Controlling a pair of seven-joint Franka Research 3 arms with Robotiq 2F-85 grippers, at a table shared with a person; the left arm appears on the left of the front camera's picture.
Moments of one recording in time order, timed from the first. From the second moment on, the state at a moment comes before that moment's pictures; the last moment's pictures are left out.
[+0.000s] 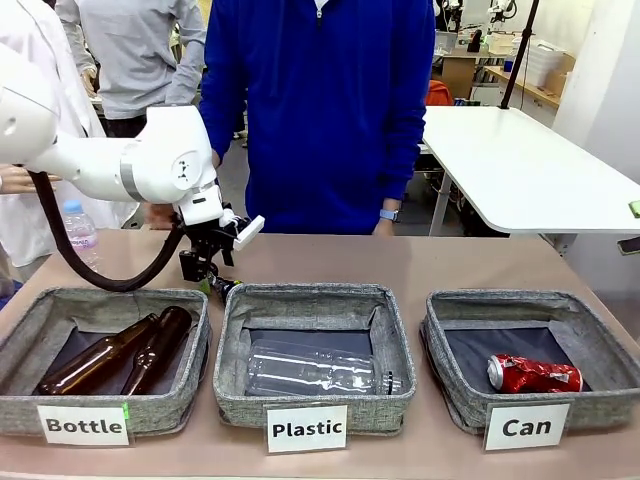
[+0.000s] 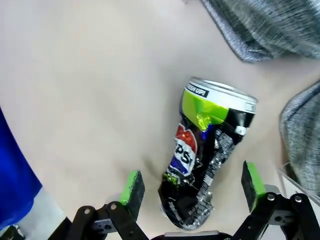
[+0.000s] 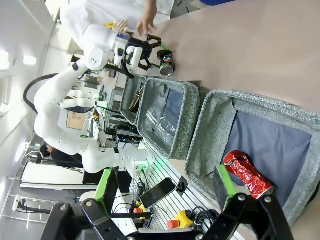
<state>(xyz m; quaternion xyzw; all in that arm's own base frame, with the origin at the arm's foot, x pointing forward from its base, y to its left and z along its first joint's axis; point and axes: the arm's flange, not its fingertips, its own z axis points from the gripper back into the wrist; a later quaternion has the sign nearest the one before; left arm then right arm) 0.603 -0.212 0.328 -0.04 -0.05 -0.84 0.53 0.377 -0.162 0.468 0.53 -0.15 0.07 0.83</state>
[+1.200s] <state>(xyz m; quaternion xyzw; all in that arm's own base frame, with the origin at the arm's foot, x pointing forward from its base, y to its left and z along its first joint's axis) 0.597 -0.235 0.328 0.02 -0.05 -0.85 0.52 0.377 -0.162 0.468 0.53 -0.15 0.07 0.83</state>
